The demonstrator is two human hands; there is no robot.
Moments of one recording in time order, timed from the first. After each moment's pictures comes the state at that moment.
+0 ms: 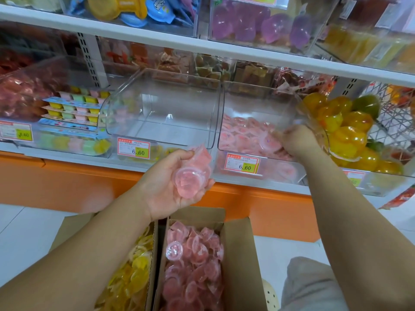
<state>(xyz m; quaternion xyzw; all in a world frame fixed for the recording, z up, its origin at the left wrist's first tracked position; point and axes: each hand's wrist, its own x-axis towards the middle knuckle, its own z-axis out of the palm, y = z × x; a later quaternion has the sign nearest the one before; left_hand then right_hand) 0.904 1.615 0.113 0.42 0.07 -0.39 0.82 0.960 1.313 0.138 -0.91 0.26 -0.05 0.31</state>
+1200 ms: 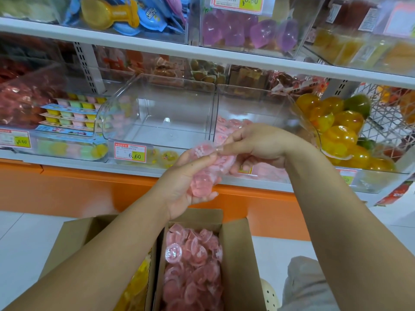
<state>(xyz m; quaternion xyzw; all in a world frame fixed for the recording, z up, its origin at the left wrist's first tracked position) 0.887 1.580 0.128 0.55 0.03 -0.27 0.79 0.906 1.403 0.201 -0.85 0.00 0.22 0.48</state>
